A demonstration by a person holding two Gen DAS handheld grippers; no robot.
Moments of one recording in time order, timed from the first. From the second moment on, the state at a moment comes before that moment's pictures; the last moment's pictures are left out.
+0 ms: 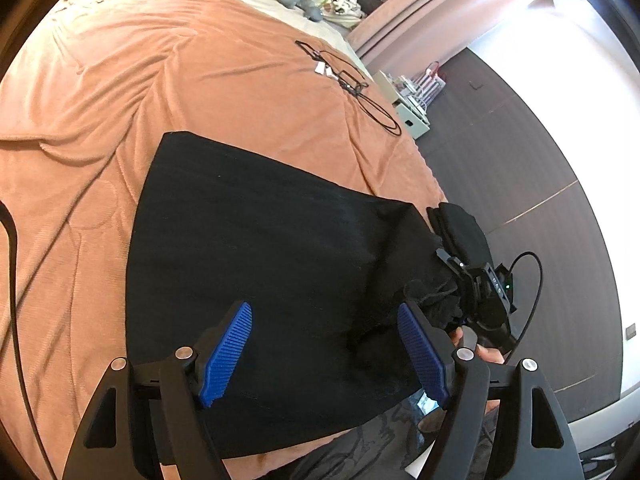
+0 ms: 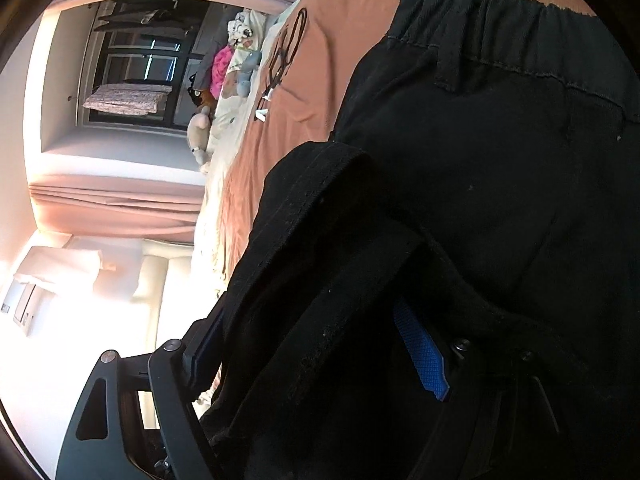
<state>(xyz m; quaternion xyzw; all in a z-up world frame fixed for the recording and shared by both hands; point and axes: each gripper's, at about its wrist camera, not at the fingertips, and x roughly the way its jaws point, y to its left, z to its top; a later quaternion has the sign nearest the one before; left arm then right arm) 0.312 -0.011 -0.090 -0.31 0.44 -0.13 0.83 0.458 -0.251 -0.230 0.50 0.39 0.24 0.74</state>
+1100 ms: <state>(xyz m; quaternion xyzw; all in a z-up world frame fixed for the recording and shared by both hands) 0.318 -0.011 -0.097 -0.31 0.45 -0.11 0.83 0.473 -0.244 -0.149 0.37 0.36 0.32 0.79</state>
